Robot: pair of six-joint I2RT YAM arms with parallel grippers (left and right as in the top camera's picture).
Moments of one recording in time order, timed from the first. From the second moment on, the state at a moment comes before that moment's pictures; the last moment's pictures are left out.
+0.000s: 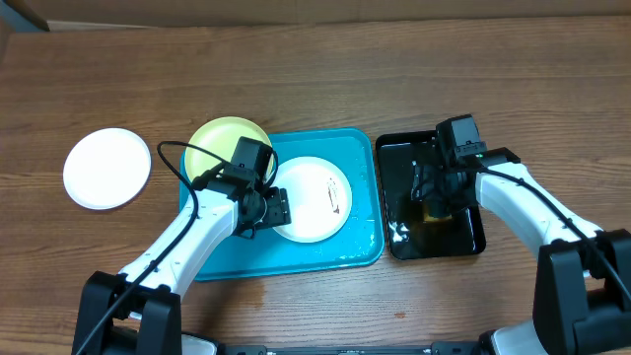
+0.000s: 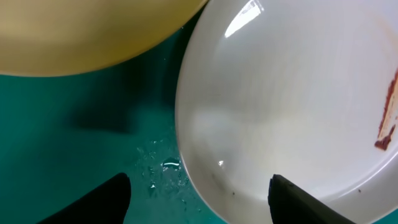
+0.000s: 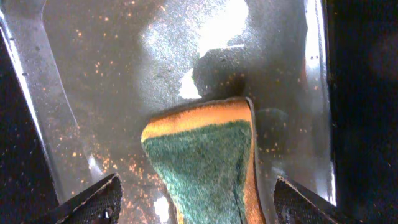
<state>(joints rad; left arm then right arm) -0.30 1.54 0.89 -0.72 0.06 -0.49 0.20 1.68 0.97 -0.62 -0.02 0.31</state>
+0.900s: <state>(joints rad) -0.30 1.57 0.86 -0.64 0.00 -0.54 0.20 1.73 0.97 -0.55 -0.01 0.30</state>
